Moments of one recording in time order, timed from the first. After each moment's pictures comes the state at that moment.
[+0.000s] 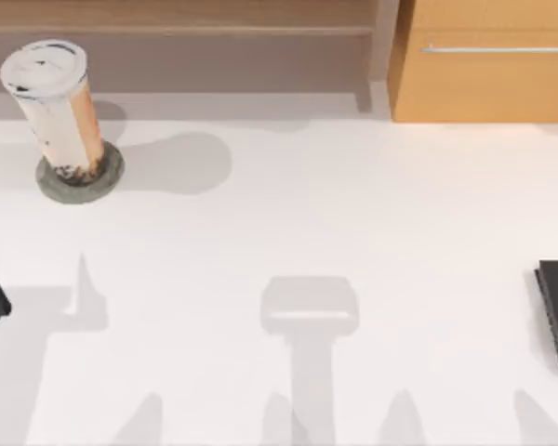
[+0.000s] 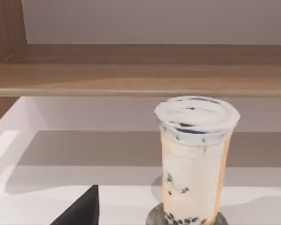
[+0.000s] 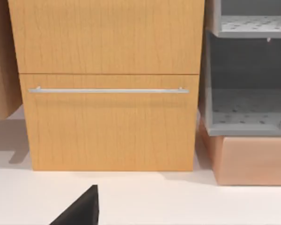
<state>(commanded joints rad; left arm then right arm) -0.05 0.17 0.16 -0.01 -0.04 0.00 0.00 0.00 0.00 0.00 0.00 0.00</state>
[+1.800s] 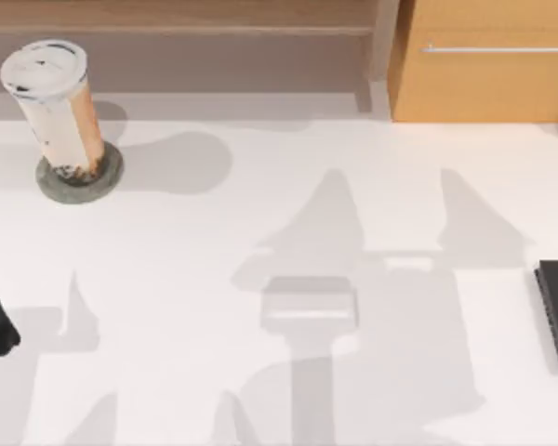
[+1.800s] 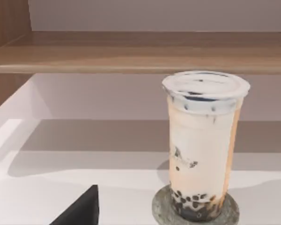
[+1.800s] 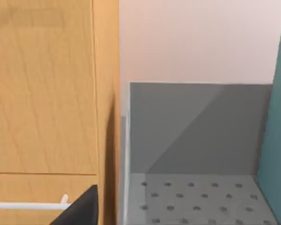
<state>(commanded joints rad) 0.00 0.00 0.00 0.00 0.00 0.00 -0.36 1.44 1.04 0.40 -0.34 0.00</state>
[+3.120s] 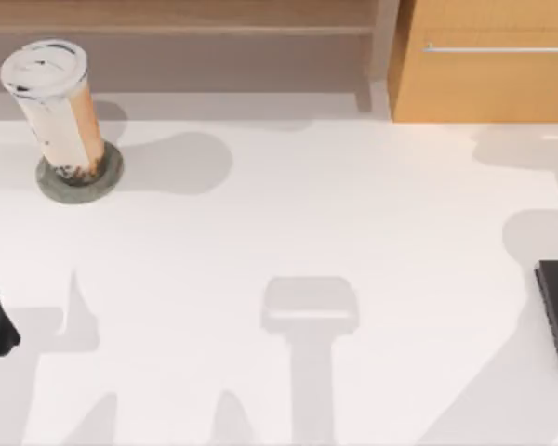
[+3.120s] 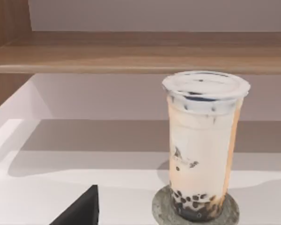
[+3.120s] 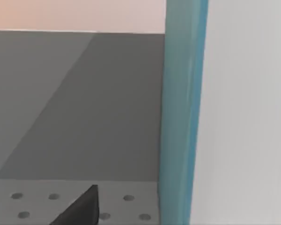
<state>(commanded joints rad) 0.00 0.00 0.00 0.00 0.00 0.00 -0.51 2.09 1.50 0.59 -0.48 -0.01</state>
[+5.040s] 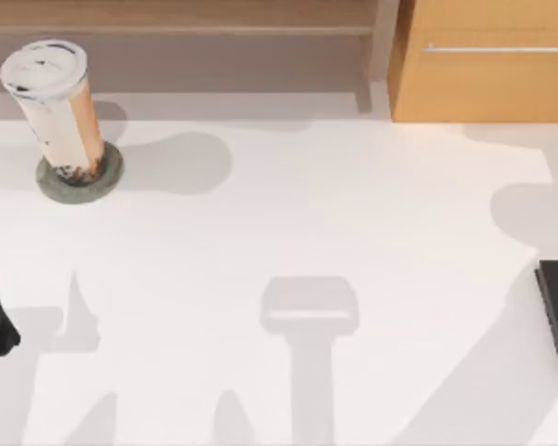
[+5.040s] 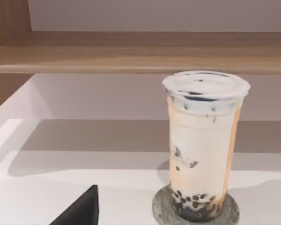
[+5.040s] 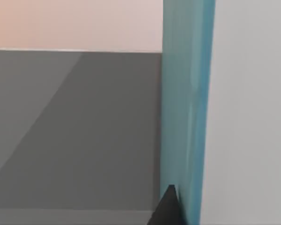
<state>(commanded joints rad) 0.00 0.00 0.00 0.00 0.00 0.00 -0.49 2.16 1.65 0.52 -0.45 0.00</state>
